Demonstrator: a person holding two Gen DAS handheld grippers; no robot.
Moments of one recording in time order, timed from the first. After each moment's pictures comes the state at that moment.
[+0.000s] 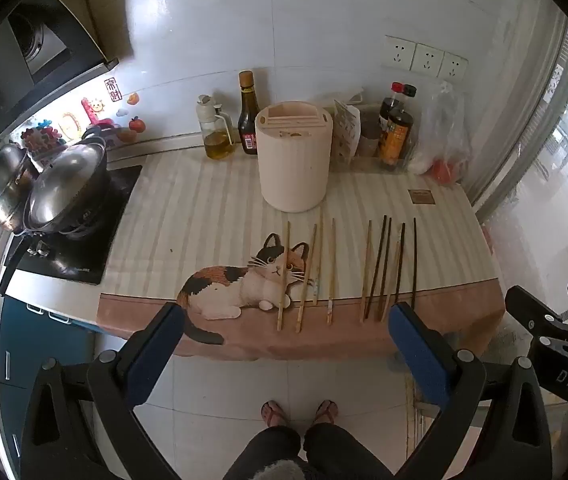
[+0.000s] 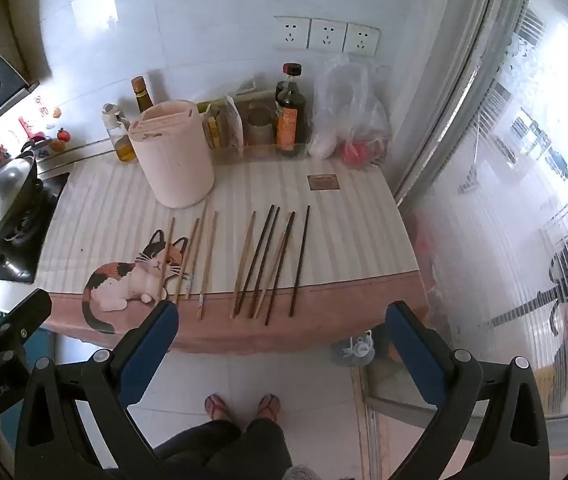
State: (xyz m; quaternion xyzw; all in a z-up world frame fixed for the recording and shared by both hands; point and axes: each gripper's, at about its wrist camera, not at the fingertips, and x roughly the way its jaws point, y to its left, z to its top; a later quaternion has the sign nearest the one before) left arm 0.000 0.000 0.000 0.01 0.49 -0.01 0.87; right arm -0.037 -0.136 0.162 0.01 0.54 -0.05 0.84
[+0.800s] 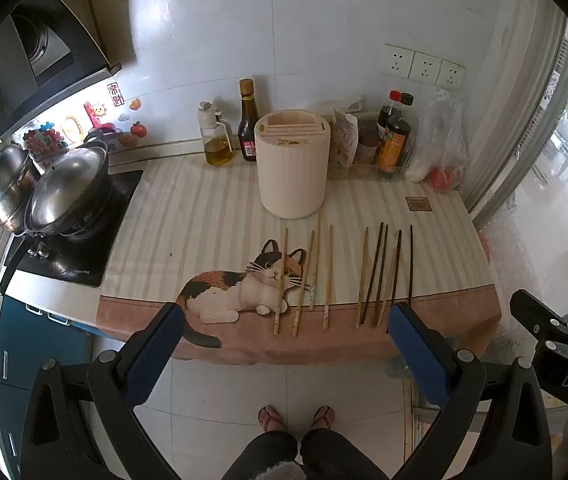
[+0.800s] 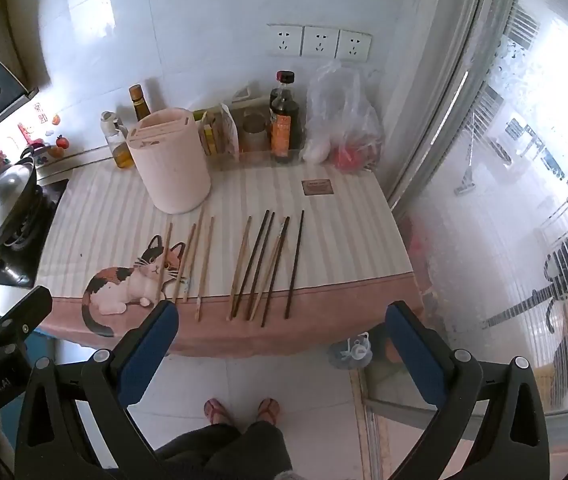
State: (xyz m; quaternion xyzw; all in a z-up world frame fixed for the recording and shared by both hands) left arm 0.000 -0.003 0.014 0.01 0.49 -0.01 0.87; right arm -0.041 -0.144 0.173 0.01 0.53 -0.06 0.84
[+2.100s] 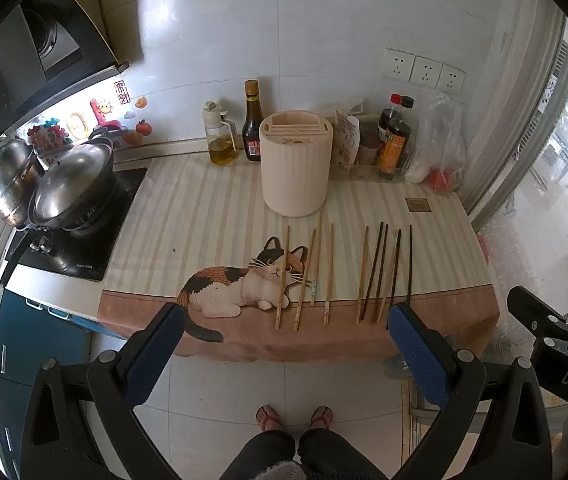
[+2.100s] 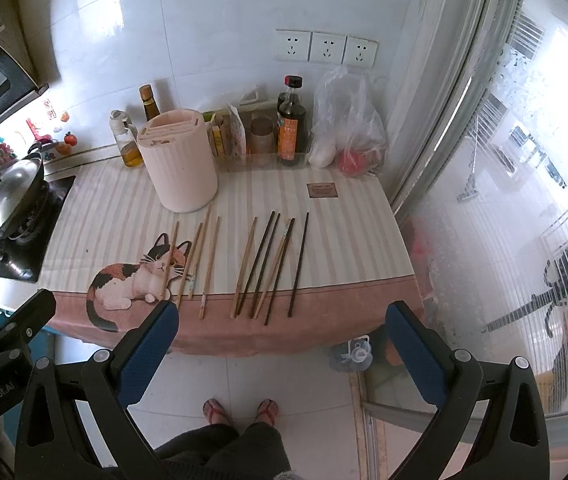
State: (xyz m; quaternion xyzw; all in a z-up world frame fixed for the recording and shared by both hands) left arm -0.009 0.001 0.014 0.00 0.48 0.00 0.88; right arm -0.048 -0.134 0.176 0.01 0.53 -0.05 0.85
